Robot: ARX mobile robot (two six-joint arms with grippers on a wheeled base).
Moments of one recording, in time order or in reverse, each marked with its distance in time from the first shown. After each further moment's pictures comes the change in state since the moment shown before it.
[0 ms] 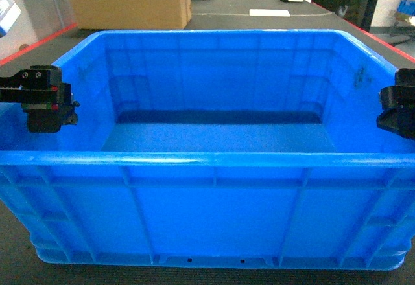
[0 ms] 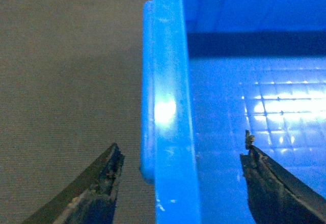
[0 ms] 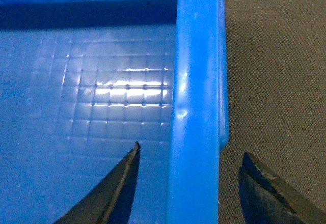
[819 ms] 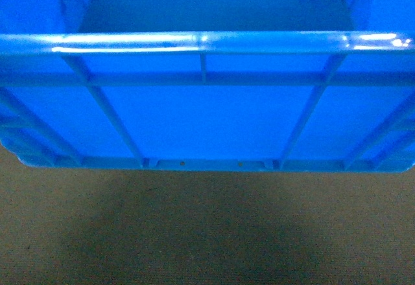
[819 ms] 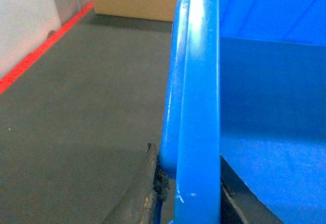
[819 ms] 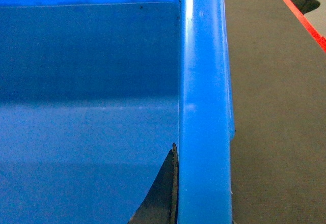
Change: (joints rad) left arm -0.060 -0.330 -0.070 0.164 -0.134 -0.055; right arm 0.126 -0.318 -0.082 0.187 0.197 -0.020
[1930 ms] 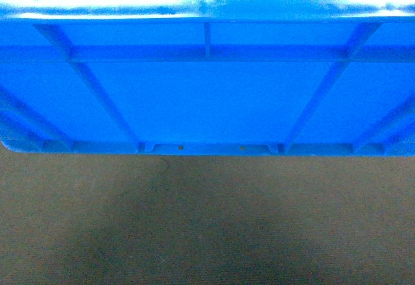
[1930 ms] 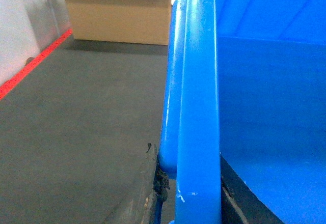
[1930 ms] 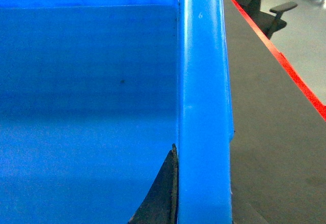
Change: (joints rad) left arm -0.026 -0.122 -0.040 -0.003 -0.023 0.027; right arm 0.009 -0.090 -0.043 0.051 0.008 -0.028
